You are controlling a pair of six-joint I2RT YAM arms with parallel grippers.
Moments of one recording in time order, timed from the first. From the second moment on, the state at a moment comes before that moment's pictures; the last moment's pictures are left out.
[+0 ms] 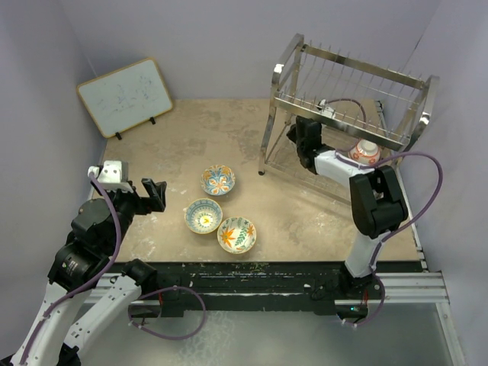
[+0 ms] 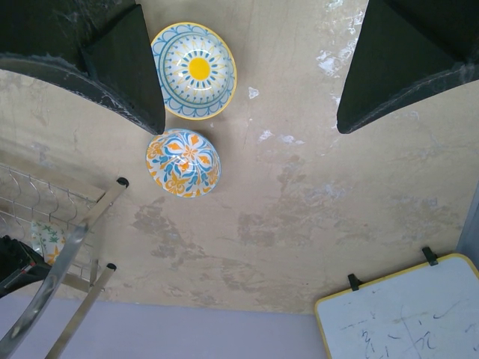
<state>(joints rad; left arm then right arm) -0.51 0.43 0.91 -0.65 -0.37 -0.22 0.36 1.83 1.18 0.24 0.43 0.75</state>
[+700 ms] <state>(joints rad) -0.51 0.43 0.91 -0.65 -0.37 -0.22 0.37 1.64 0.82 0.76 0.21 0.90</state>
